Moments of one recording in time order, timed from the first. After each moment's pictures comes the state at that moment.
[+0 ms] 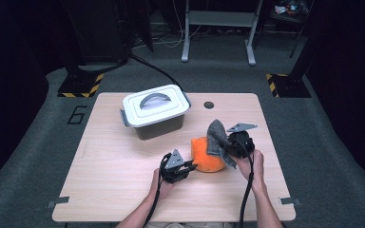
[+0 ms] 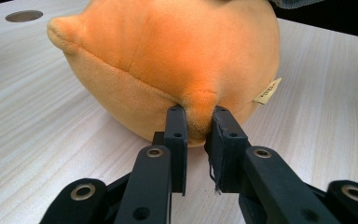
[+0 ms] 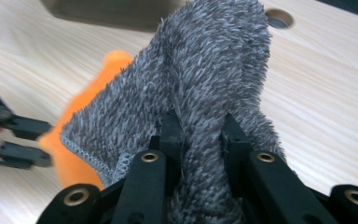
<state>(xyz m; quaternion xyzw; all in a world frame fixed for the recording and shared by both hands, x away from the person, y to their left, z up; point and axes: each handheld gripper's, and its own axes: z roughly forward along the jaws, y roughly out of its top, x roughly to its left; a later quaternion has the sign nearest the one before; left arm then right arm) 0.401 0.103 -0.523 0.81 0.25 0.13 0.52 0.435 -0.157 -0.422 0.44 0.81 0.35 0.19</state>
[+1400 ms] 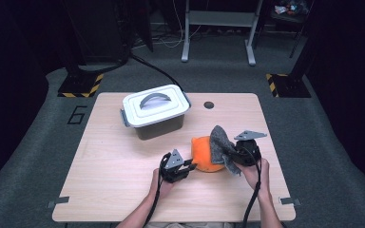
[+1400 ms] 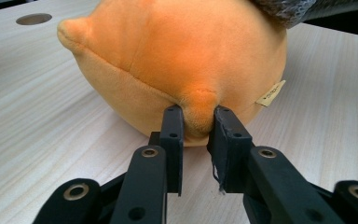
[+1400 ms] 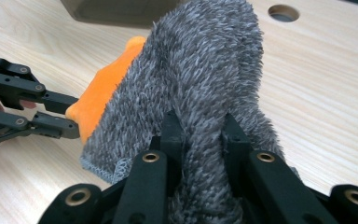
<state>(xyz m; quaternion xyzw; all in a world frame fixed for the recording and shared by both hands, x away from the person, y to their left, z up) 0.401 0.104 -0.521 0.81 0.25 0.14 0.51 0.412 -0.169 -0.428 0.43 0.80 0.38 0.18</state>
